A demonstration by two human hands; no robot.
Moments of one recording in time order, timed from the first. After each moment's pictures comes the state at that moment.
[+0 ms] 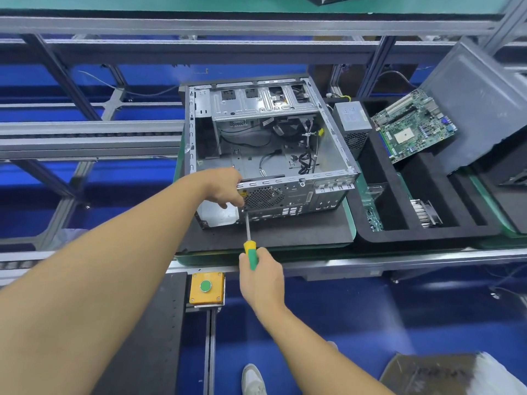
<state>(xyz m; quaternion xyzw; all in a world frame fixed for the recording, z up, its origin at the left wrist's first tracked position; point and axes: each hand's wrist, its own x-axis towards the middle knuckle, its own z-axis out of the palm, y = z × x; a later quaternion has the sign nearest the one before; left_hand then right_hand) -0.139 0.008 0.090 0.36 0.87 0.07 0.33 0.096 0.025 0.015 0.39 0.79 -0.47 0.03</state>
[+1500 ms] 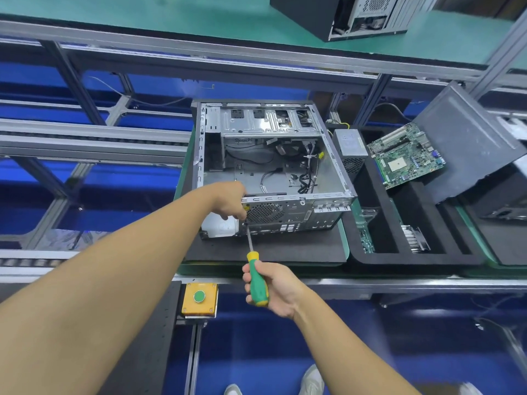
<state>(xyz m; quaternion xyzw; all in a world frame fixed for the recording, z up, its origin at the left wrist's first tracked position) -0.128 0.009 0.102 0.35 0.88 0.09 0.32 0.093 0.081 0.021 0.33 0.40 -0.83 0.19</state>
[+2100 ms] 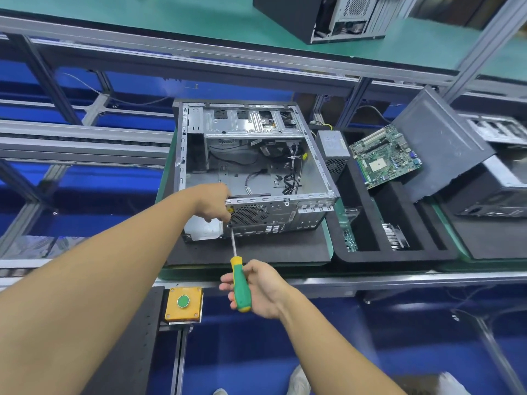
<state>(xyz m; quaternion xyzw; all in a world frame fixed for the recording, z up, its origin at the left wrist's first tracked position) -0.130 0.010 0.098 0.36 0.88 0.08 0.31 0.090 0.082 0.026 0.34 0.39 -0.82 0.24</state>
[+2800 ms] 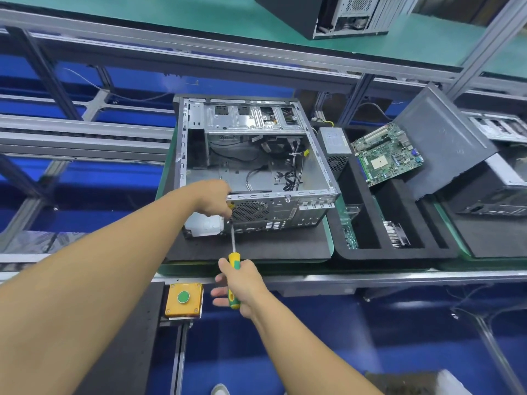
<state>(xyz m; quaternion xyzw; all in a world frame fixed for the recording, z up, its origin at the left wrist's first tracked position) -0.127 0.008 0.096 0.37 0.88 0.06 0.28 0.076 0.038 0.023 0.41 0.55 -0.71 0.13</state>
